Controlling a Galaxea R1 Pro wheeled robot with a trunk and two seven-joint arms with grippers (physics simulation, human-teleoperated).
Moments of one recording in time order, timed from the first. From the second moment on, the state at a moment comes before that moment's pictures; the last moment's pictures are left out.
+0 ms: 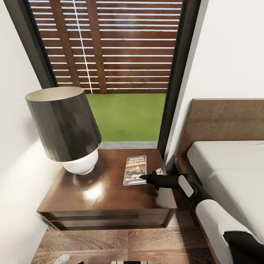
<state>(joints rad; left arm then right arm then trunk) 0.17 0.17 -0.03 -1.22 0.94 0.39 0.00 -0.87 -0.03 0.03 -0.54 -0.56 1.00 0.76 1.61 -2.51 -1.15</state>
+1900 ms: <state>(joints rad) 0.17 0.17 -0.03 -1.16 0.93 0.41 0.01 -0.74 -0.11 0.01 -1.02 -0.55 0.95 0.62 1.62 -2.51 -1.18</state>
